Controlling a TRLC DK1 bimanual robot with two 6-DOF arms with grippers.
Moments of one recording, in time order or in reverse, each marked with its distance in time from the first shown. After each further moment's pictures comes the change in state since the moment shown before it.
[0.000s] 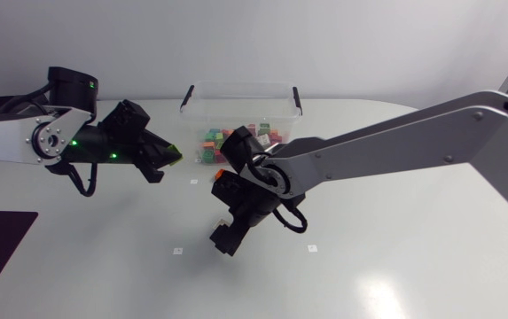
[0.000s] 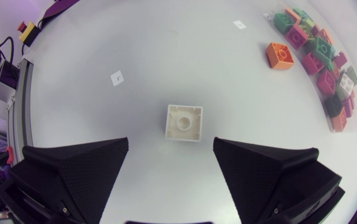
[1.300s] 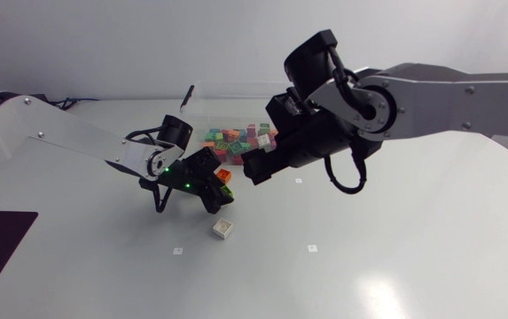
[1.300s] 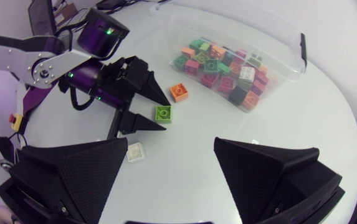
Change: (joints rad) left arm -0.226 0.512 0.199 0.046 -0.001 0.000; right arm -0.153 -0.368 -0.034 -0.051 0.099 0.281
